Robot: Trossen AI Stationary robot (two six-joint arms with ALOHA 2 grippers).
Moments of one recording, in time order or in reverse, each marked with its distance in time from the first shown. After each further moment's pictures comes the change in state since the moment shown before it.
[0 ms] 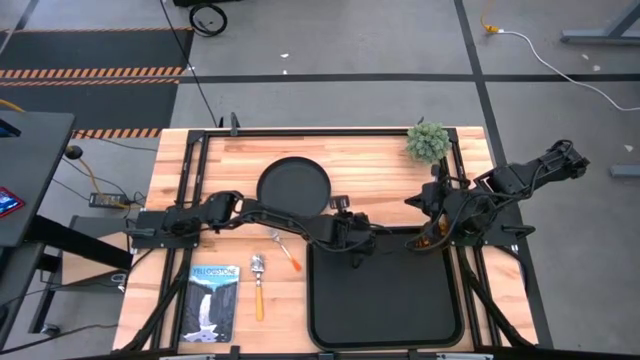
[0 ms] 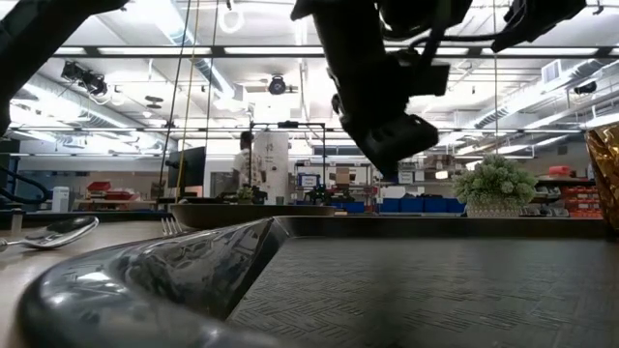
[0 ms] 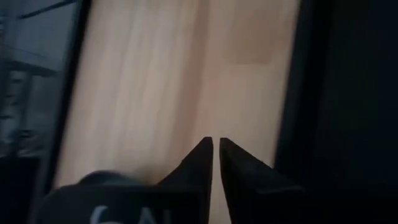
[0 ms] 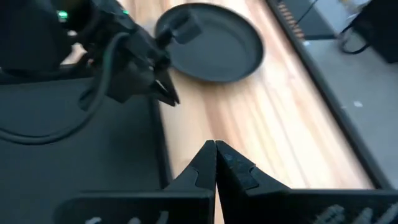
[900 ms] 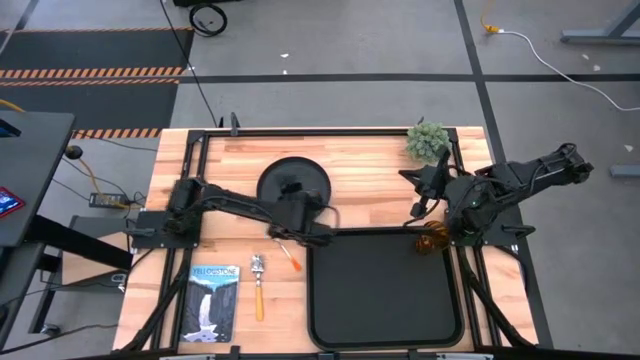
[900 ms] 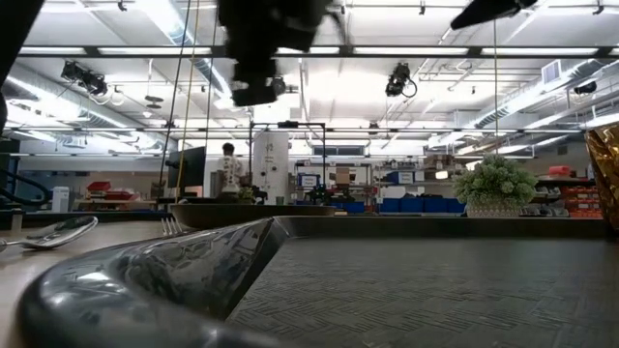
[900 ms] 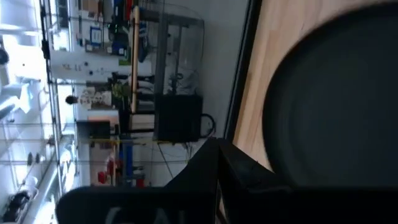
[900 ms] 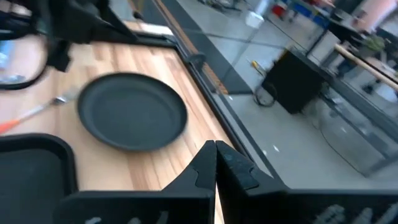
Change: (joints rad) left arm -0.008 -0.351 -0.306 -0.715 -0.467 -0.390; right arm -0.087 0.003 0.000 0.290 0.269 -0.290
